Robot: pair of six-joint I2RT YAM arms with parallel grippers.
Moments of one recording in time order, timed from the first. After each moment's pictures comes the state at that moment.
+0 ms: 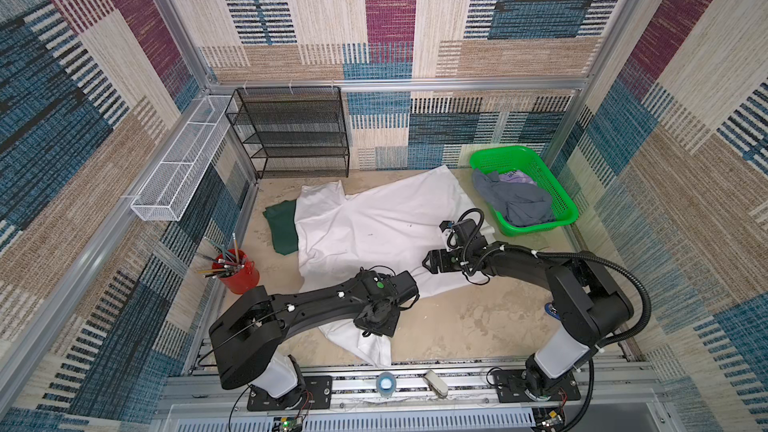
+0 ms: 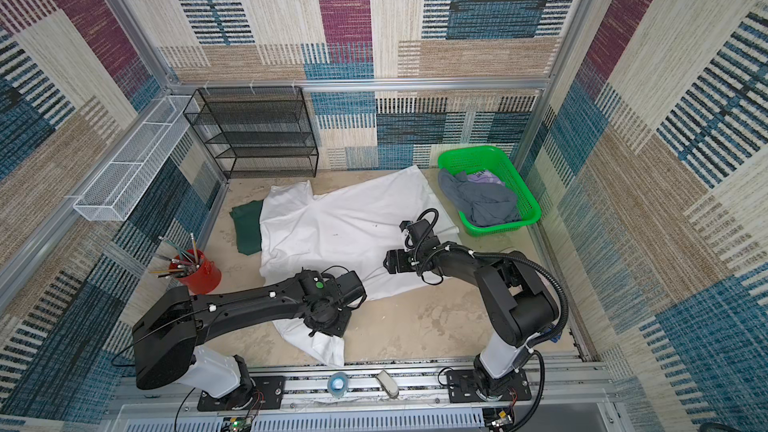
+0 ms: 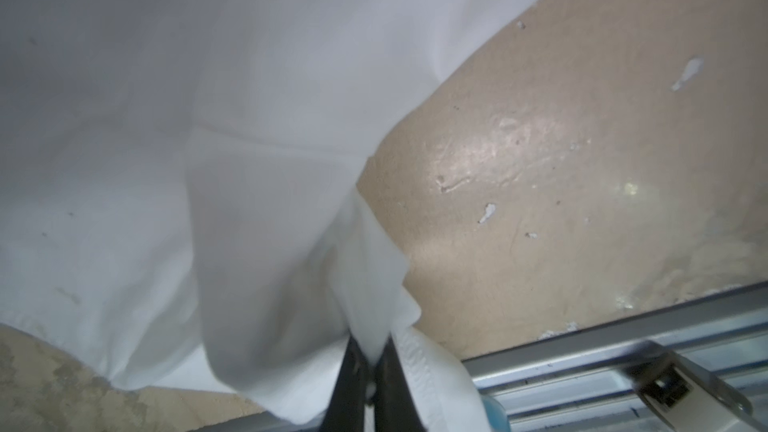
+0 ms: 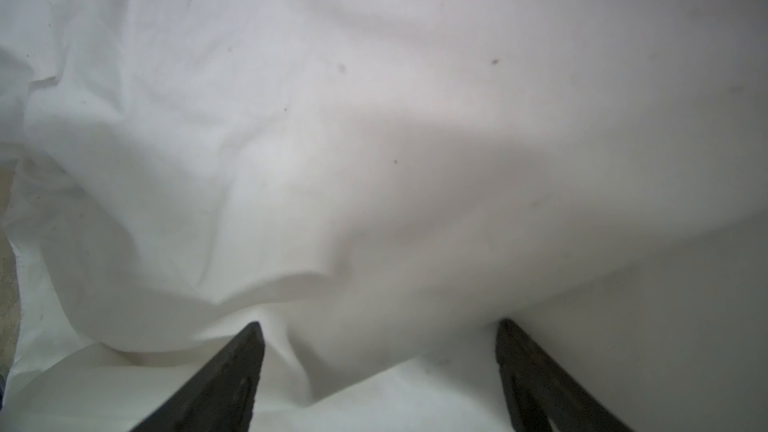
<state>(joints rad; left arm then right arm) -1.04 1.54 0.98 -0.95 -0.05 -0.67 0.45 1.67 0.86 -0.17 -0.28 0.33</state>
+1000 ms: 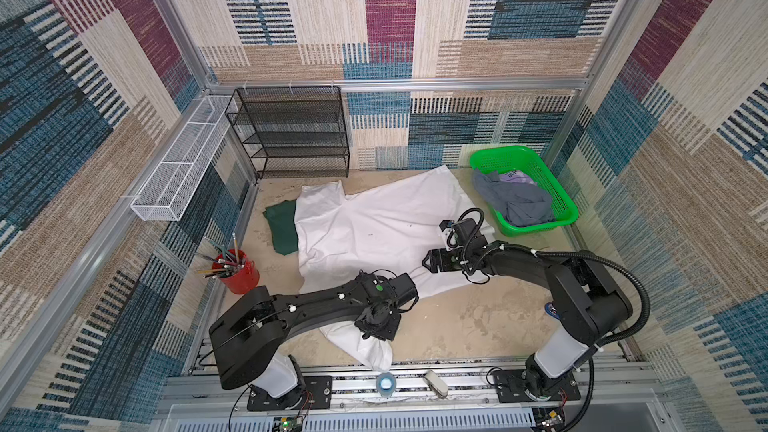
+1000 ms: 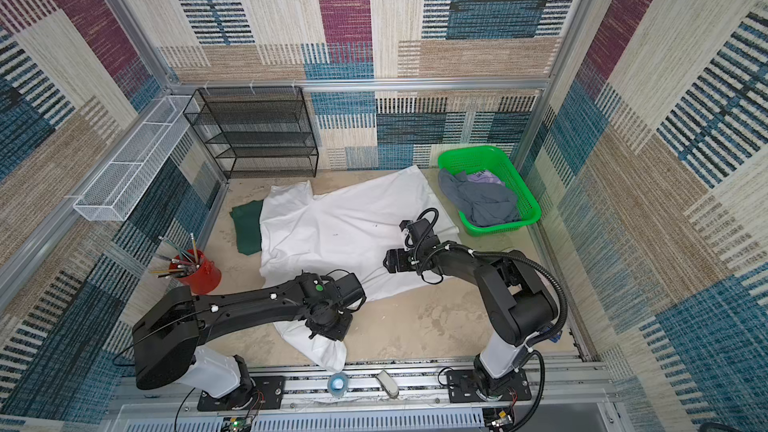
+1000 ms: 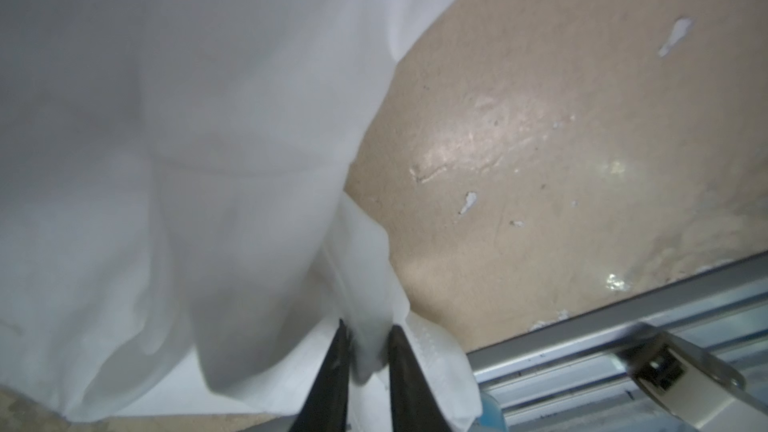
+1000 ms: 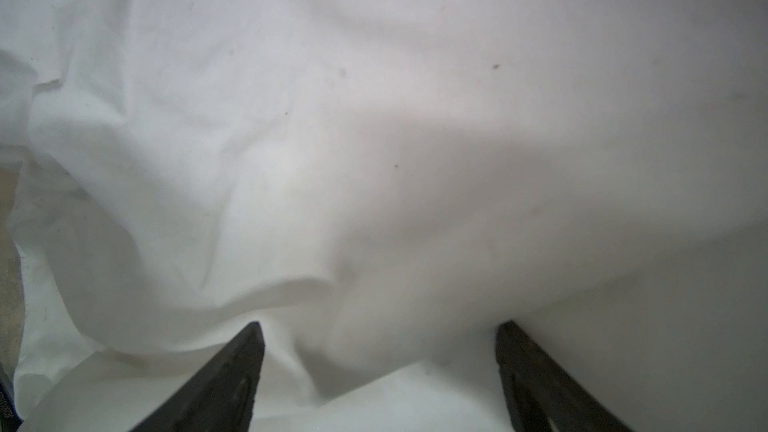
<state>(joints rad) -1.04 1.53 0.94 -0.90 0.01 -0.64 0.45 1.68 0.86 -0.16 -0.29 0.33</state>
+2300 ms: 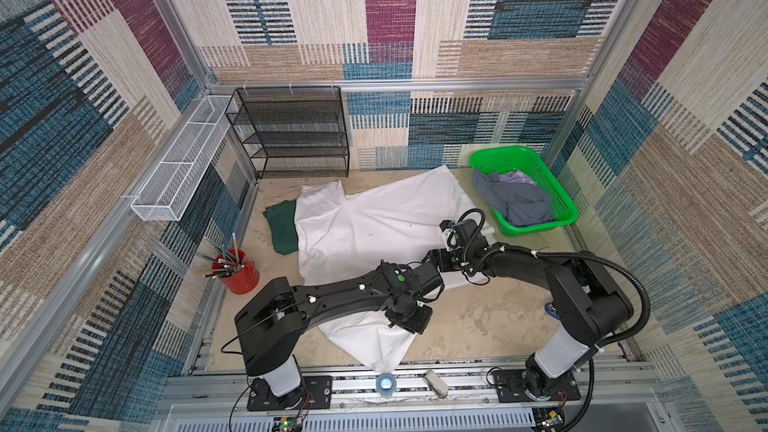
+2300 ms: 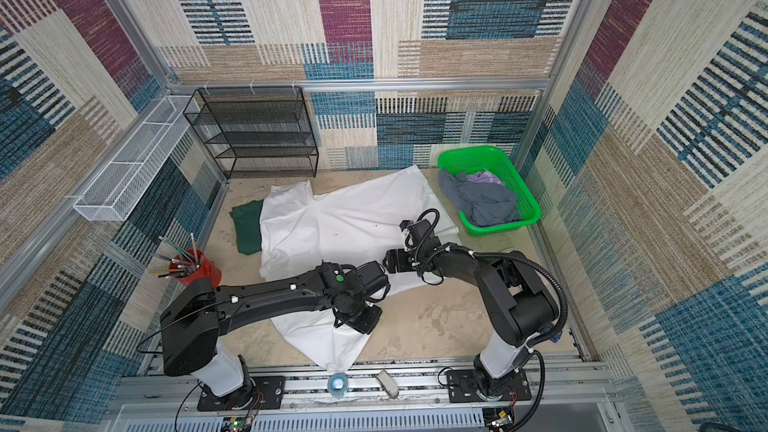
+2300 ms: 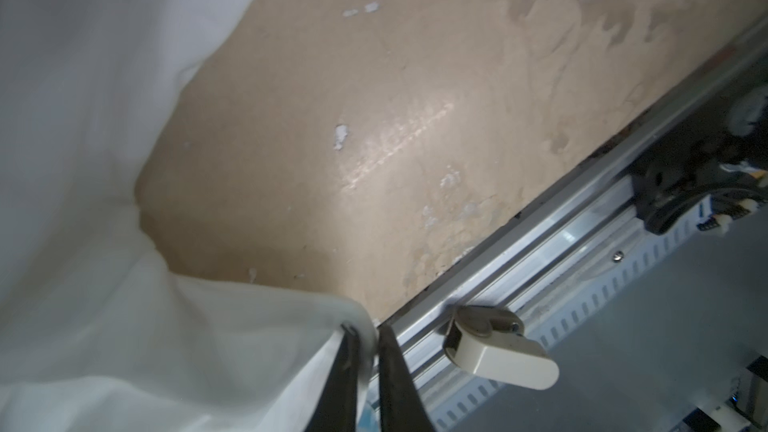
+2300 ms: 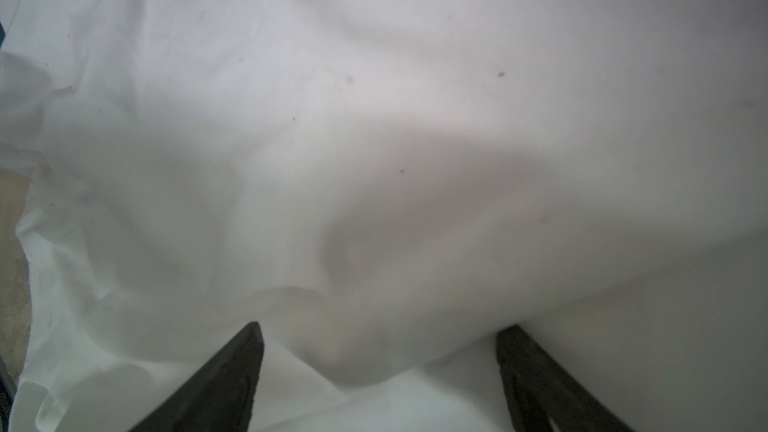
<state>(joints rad) -1.10 1.68 1.17 -0.80 0.22 -0.52 0.45 1.68 0.84 -0.13 -0.30 0.33</state>
